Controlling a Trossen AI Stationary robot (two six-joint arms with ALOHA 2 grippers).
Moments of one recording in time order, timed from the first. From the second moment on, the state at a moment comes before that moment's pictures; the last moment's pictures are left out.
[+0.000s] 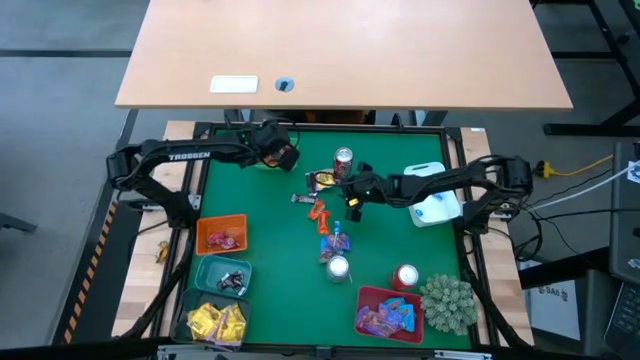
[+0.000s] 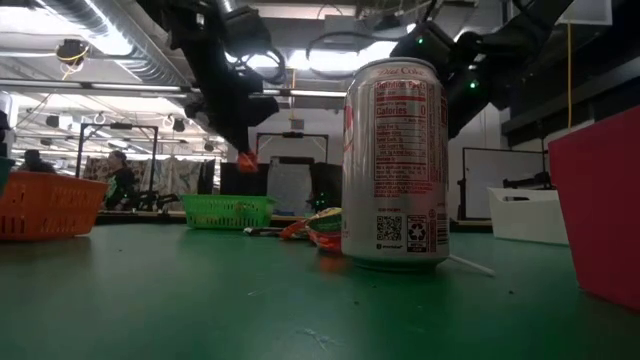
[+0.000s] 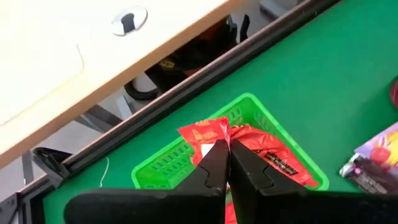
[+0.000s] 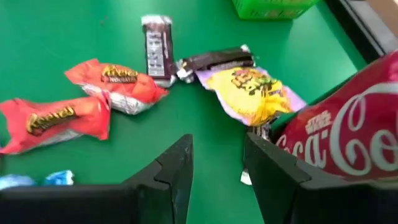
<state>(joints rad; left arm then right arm) 0.42 1.47 1.03 -0.50 -0.57 -0.34 -0.11 1.65 0.79 0.13 0.22 -0.08</state>
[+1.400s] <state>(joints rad) 0.42 1.49 1.03 -0.50 -0.56 -0.33 -0.20 1.87 0.79 0.30 0.28 -0.07</state>
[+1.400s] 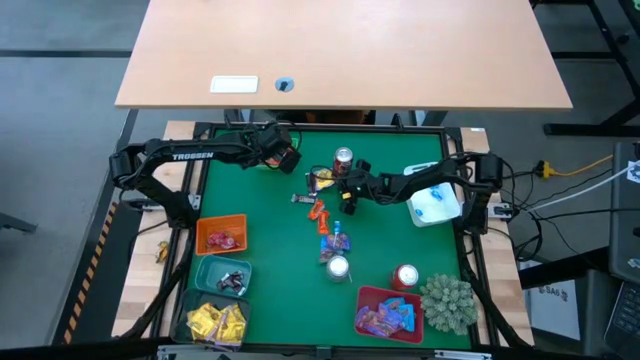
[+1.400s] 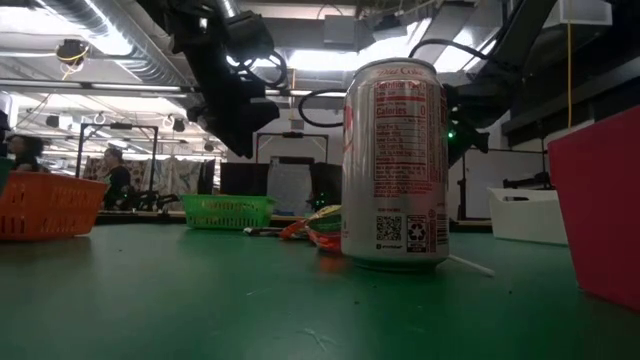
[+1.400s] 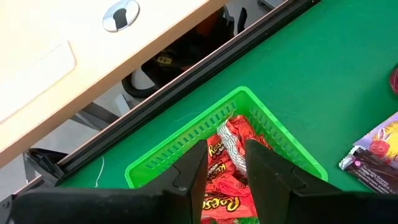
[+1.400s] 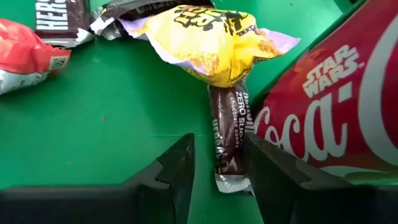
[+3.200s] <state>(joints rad) 0.10 1.49 1.03 -0.34 -0.04 -0.07 -0.21 1.71 0.79 0.45 -0.37 0.17</state>
